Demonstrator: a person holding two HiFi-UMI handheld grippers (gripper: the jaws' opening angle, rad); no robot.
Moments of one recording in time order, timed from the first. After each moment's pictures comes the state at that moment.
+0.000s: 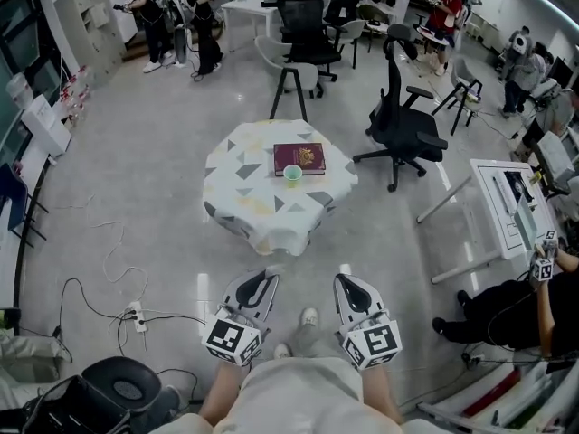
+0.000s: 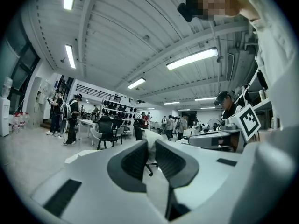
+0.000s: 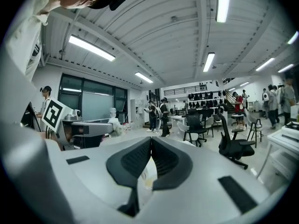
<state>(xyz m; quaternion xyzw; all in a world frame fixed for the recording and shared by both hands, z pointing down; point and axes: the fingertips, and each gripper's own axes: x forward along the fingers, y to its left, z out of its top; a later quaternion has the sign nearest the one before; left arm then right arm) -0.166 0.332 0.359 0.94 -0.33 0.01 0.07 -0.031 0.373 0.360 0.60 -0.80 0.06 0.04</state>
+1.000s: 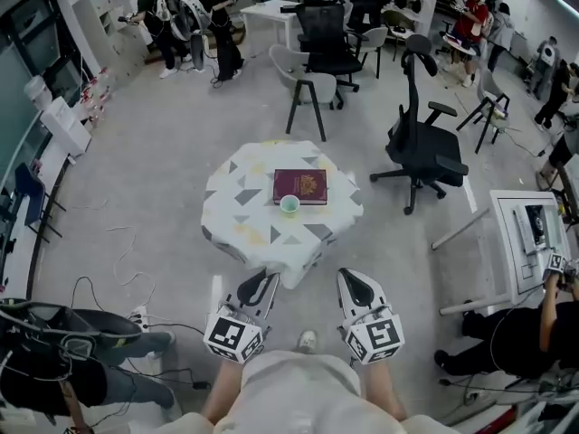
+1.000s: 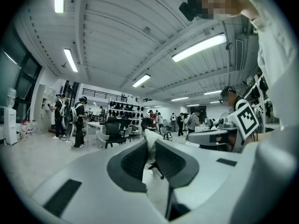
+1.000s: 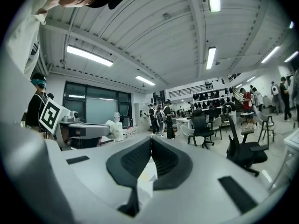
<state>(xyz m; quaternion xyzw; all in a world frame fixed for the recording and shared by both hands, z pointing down) -0.072 0.219 0.350 0.92 -0.38 0.03 0.06 0.072 0.241 0.352 0.56 -0.83 0.07 0.01</state>
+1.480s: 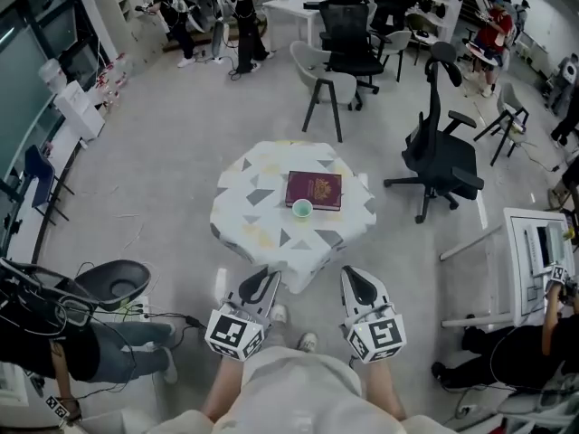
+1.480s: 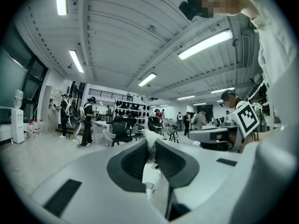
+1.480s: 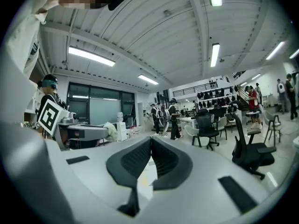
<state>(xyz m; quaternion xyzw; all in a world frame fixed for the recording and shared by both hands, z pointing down) -0.086 0.186 0.357 0.91 -0.41 0.03 0.06 0.064 0.198 0.356 0.54 -0.84 0.07 0.01</state>
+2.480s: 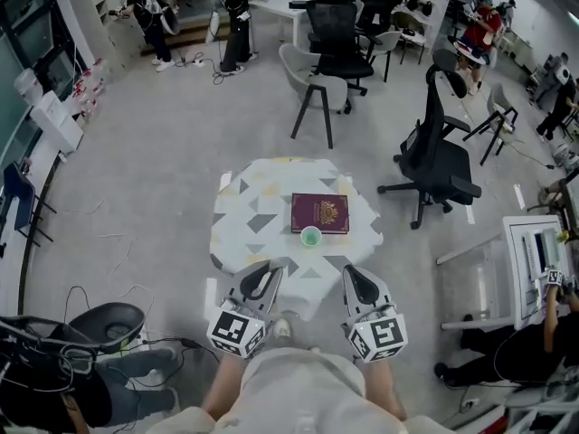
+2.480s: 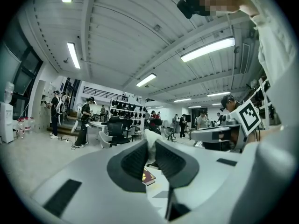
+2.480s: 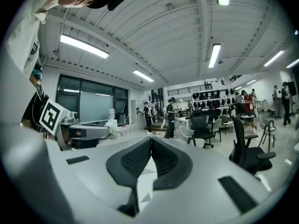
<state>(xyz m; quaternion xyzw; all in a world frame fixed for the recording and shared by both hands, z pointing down) -0.130 0.052 0.360 0.92 -0.38 0.02 0.07 0.019 0.081 0.351 0.57 -0.82 0.06 0.03</state>
